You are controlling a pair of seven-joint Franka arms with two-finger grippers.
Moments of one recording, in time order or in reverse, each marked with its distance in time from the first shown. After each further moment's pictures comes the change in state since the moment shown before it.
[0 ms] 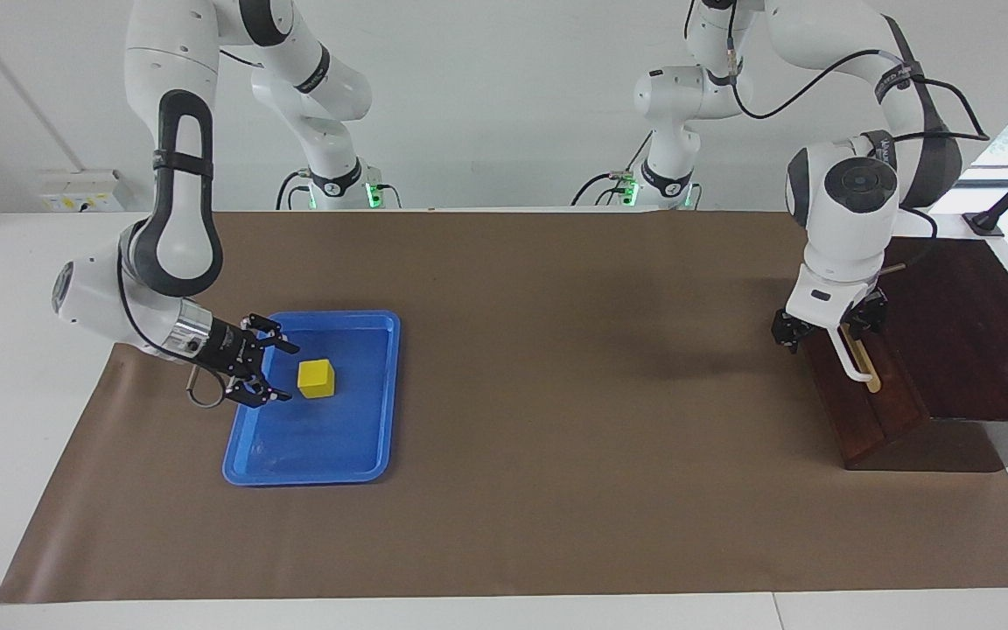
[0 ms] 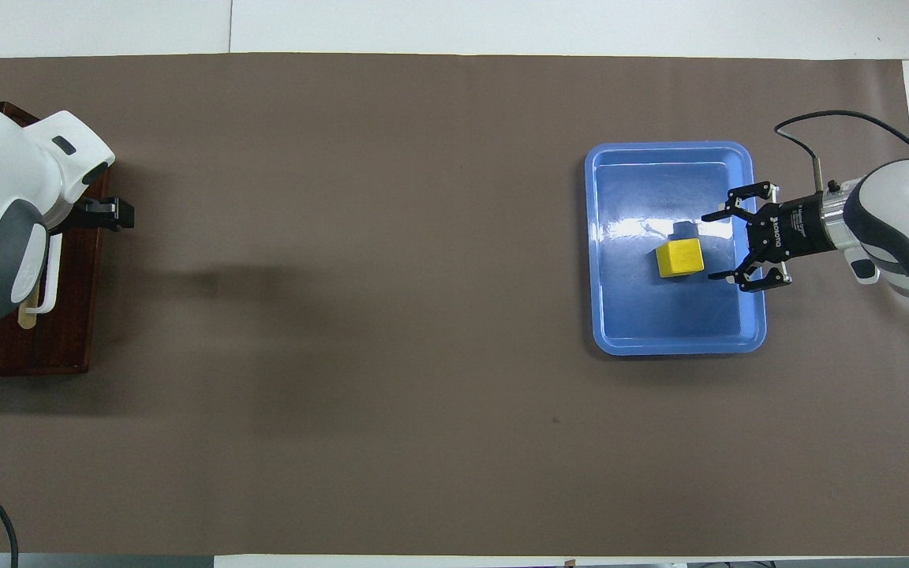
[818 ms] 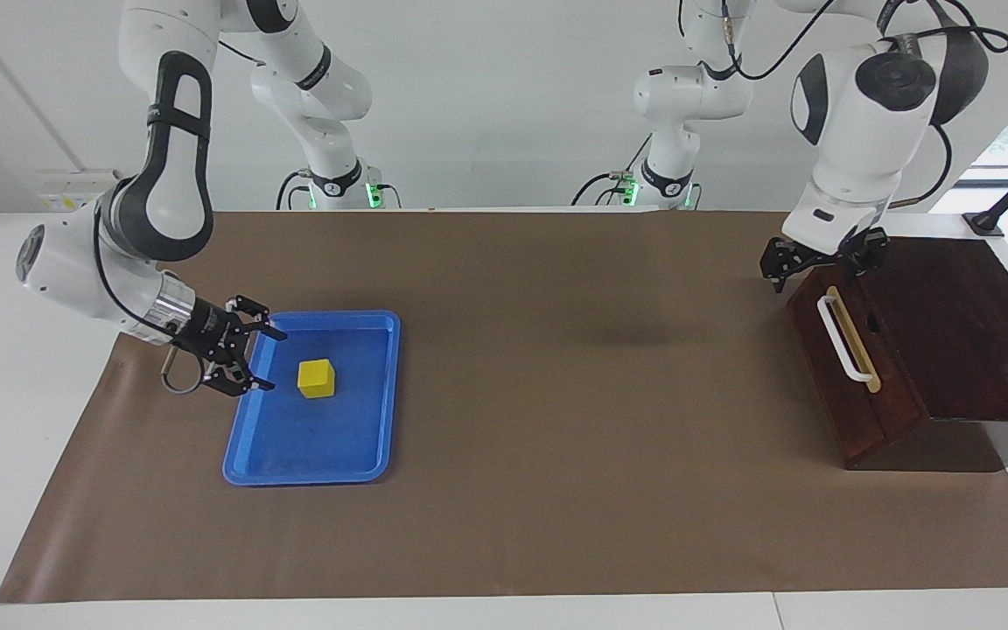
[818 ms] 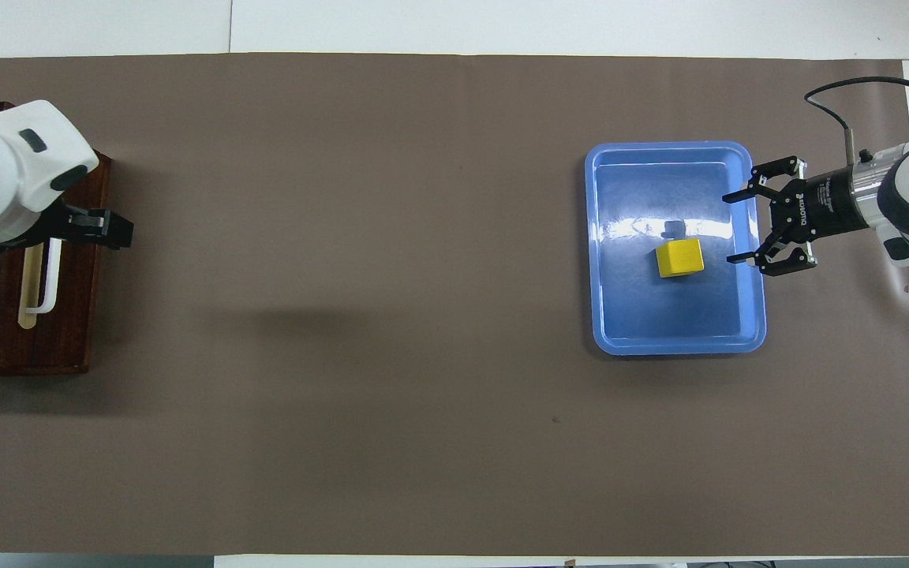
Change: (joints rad) left arm -0.080 -0.102 -0.021 0.096 -0.107 -0.245 0.157; right arm 0.006 -0.026 -0.003 0.100 -0.067 -0.082 0.160
